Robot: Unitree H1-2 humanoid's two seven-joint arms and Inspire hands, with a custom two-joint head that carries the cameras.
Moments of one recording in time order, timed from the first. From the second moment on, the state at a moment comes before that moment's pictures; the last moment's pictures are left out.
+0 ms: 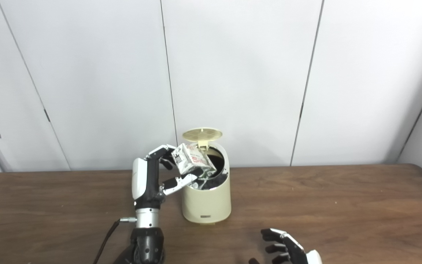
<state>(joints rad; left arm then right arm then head) -0.65 -0.01 -0.26 0.73 0.54 -0.45 0.80 0.17 -0.01 0.09 -0.31 -0.51 0.06 -0.17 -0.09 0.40</state>
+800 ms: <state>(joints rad) -0.59 0.01 -0.20 0.59 0.38 -0.45 0.49 0.17 -0.01 0.09 -0.34 -0.52 0.12 -0.16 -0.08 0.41</state>
